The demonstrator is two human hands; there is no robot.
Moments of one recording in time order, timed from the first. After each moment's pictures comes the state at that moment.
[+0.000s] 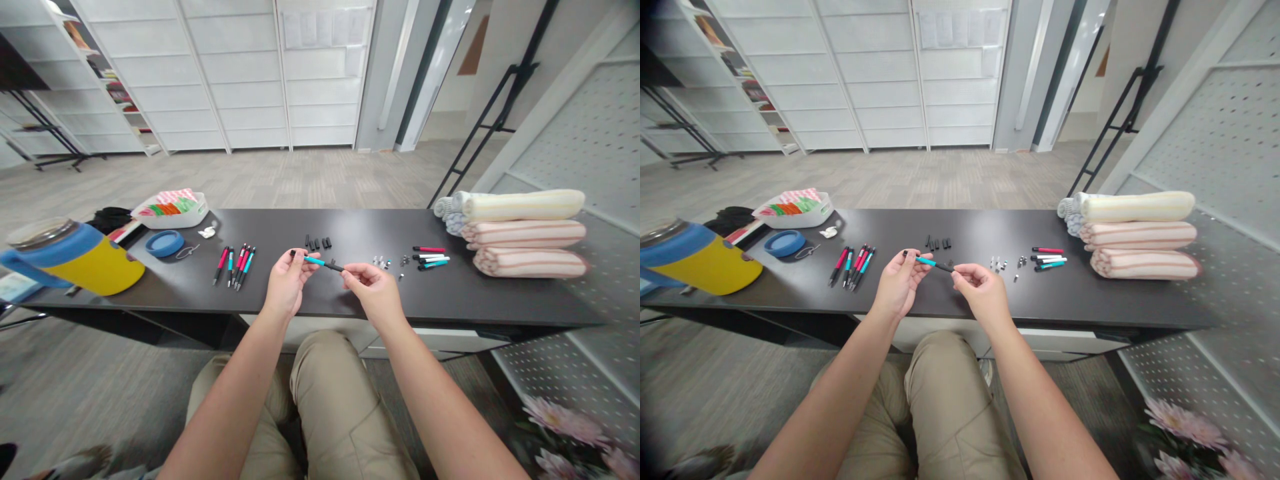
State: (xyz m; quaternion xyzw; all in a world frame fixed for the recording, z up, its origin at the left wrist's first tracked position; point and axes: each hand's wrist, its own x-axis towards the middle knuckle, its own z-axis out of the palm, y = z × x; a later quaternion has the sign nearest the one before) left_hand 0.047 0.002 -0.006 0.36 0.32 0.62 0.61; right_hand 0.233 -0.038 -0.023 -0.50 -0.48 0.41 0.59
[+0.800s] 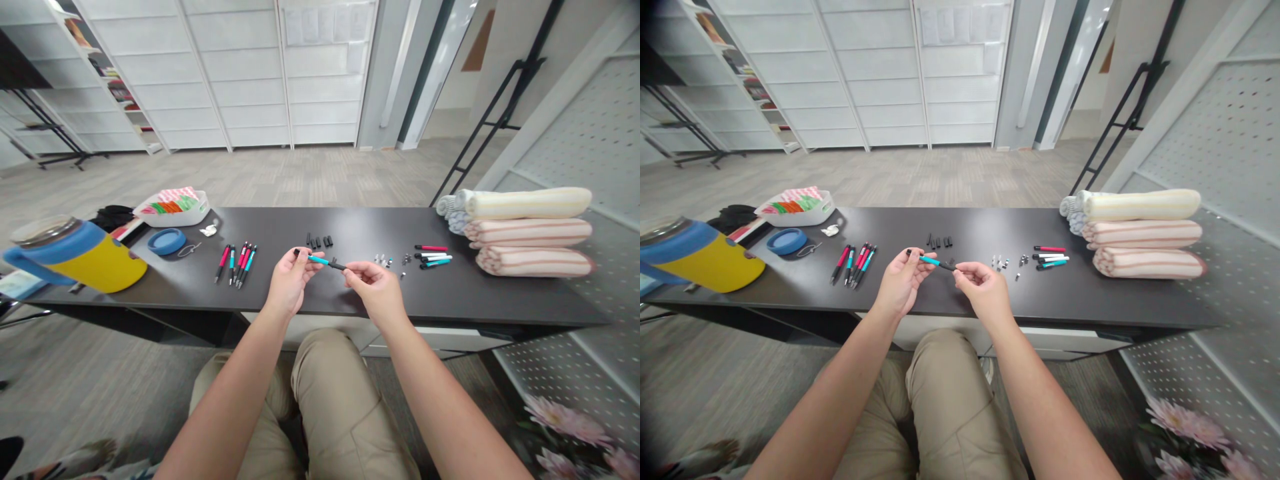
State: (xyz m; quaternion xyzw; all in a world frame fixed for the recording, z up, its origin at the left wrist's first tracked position) left_hand 0.047 0.000 -0.005 0.38 0.31 0.61 0.62; right_hand 0.231 -0.039 -0.021 -0.50 -0.47 0.41 0.60
